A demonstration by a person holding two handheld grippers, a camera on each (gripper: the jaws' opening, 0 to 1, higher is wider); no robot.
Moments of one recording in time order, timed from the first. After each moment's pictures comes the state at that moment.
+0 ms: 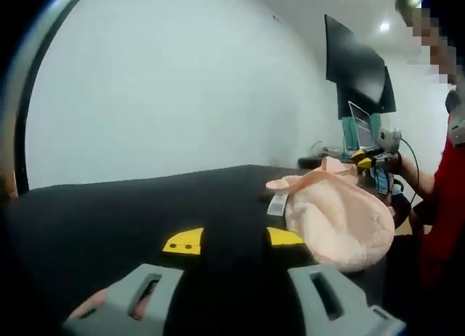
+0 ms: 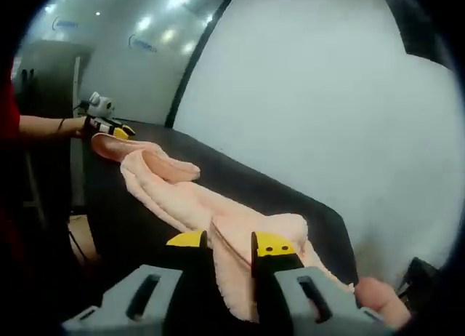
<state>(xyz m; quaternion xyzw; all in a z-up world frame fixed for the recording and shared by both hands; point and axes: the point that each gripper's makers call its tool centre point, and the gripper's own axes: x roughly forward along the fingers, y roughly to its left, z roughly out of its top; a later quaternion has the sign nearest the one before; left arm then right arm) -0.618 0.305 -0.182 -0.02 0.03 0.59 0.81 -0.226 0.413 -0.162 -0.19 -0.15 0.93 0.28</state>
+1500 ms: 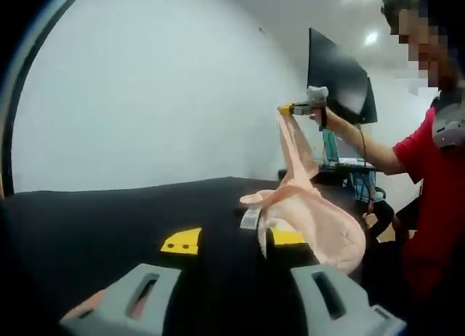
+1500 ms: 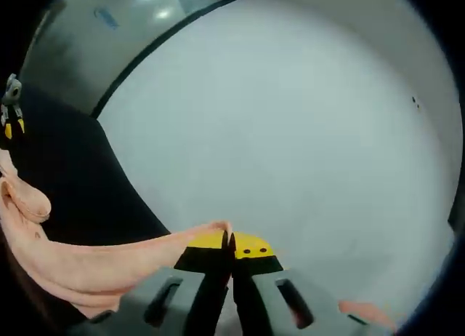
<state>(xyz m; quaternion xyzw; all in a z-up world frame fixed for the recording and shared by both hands) -0.580 0.290 -0.161 -0.01 -0.01 0.52 0.85 -0.227 0.631 0.092 -0.14 -0.32 0.83 0.44</state>
